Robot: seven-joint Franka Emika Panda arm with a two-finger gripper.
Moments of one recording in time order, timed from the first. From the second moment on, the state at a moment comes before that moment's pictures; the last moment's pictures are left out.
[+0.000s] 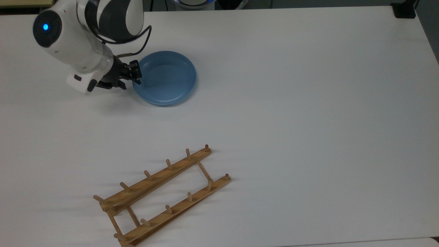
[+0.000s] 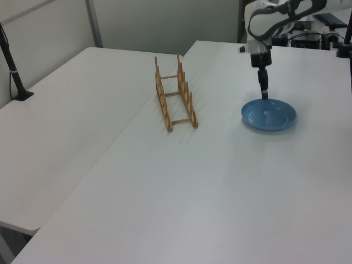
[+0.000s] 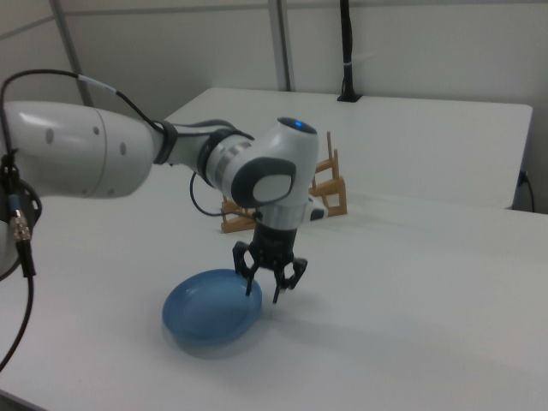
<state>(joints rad) -0.27 0.42 -0.04 -1.69 0.13 1.83 -0.66</state>
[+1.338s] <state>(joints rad) 0.07 -0.06 -0.03 -1.64 0.05 1.61 0.24</state>
